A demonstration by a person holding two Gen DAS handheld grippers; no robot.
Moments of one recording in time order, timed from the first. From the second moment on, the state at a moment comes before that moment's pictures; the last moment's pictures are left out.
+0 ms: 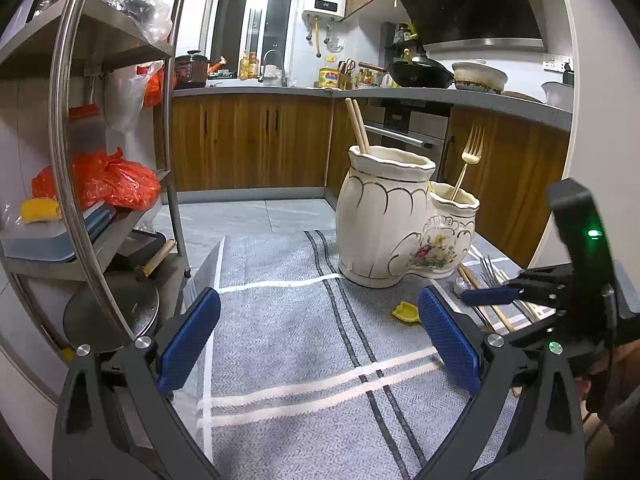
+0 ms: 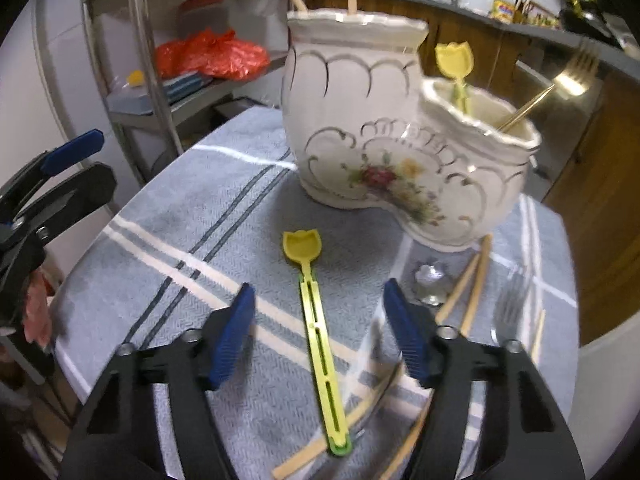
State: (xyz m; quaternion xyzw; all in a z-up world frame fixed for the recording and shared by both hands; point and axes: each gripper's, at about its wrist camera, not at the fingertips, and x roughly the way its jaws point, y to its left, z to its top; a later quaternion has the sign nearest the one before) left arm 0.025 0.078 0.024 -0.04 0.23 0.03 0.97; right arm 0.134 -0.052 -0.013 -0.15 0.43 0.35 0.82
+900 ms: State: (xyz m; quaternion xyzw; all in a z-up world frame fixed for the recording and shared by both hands) left arm 0.035 0.033 0.023 0.00 0.26 0.02 0.97; right arm 0.111 -0.183 0.049 0.06 0.21 0.34 0.92
